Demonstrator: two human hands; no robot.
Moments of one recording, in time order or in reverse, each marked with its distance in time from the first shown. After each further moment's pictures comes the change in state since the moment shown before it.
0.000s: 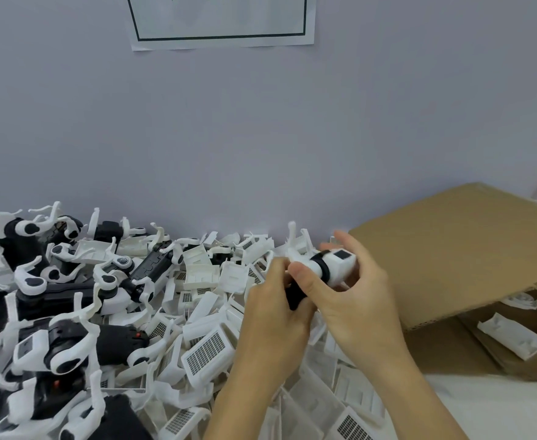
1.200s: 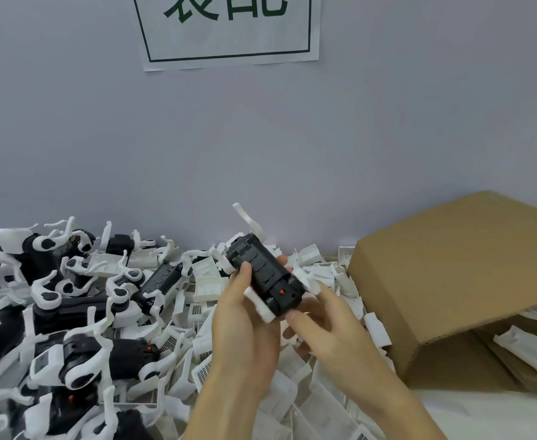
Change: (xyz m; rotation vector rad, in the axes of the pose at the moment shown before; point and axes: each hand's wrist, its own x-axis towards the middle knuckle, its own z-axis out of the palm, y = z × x) left_hand 0.012 0.010 -0.026 -1.018 0.195 -0.564; right_hand -0.014 0.003 0.015 0.140 -0.424 0.110
